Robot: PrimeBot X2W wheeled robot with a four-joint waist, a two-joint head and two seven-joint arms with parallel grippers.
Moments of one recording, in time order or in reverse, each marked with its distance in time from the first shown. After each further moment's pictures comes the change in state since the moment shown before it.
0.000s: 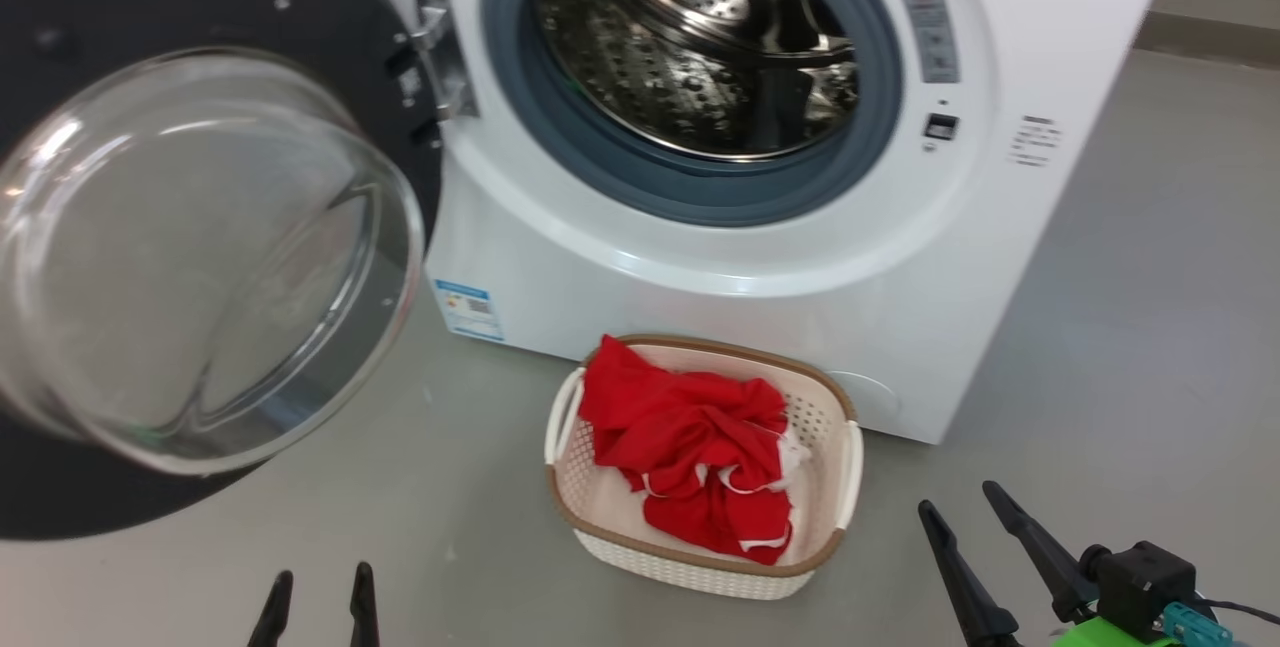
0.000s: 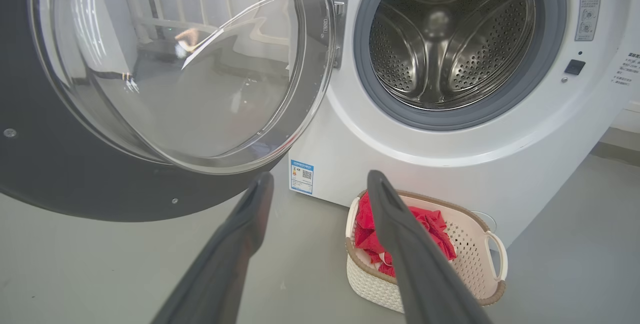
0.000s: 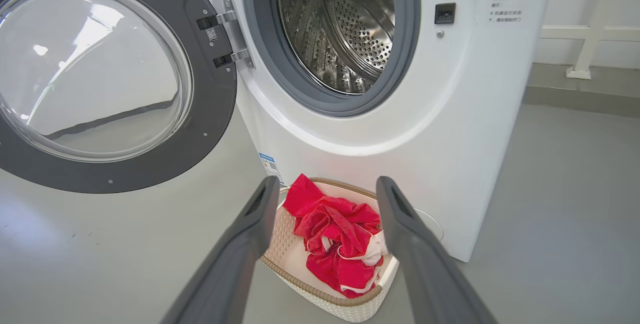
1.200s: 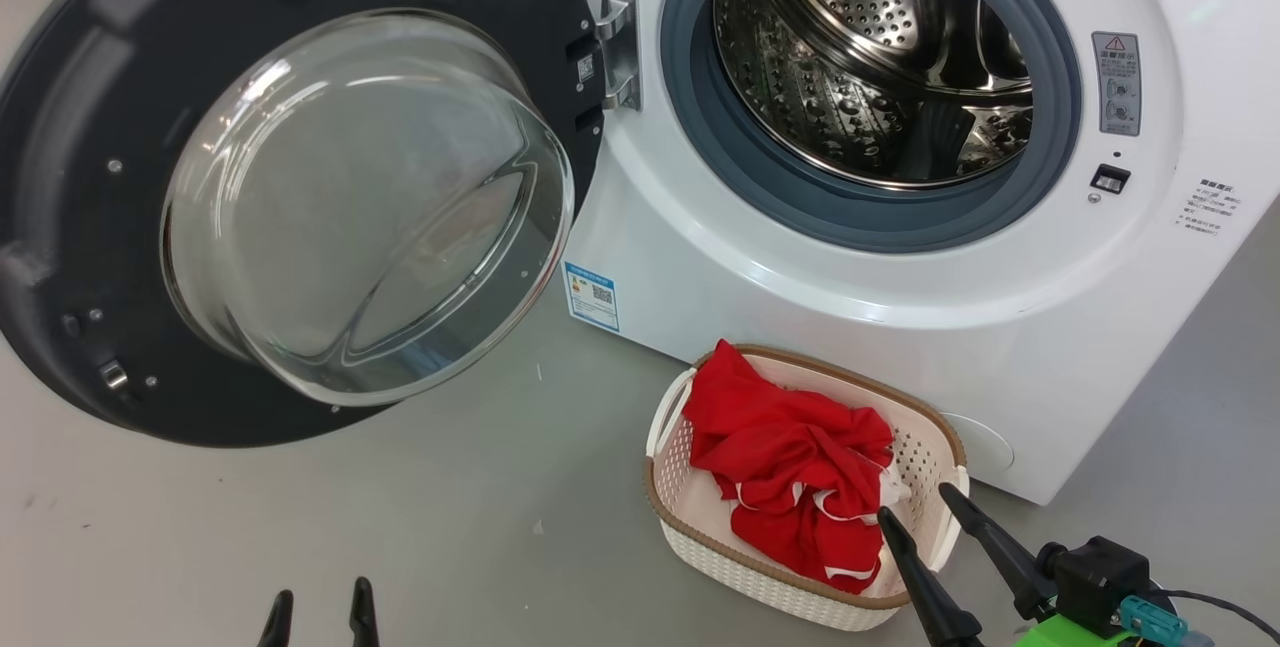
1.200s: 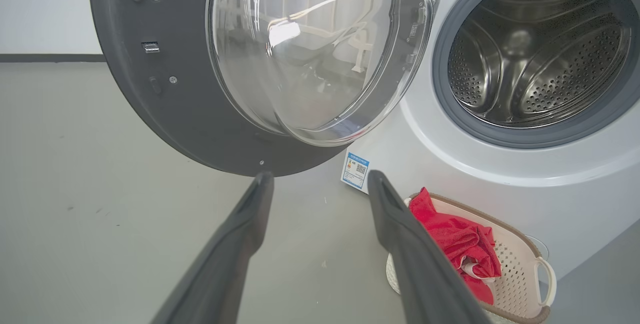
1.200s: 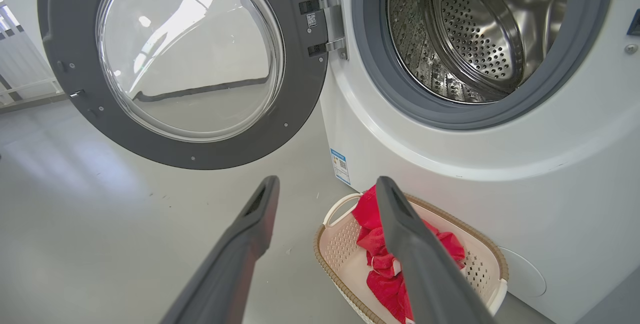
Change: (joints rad) left arm 0.035 0.002 -0.026 -0.011 -0.054 0.051 0.000; right arm -0.042 -0.003 0.088 0.023 0.009 0.000 0.000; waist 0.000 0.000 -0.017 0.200
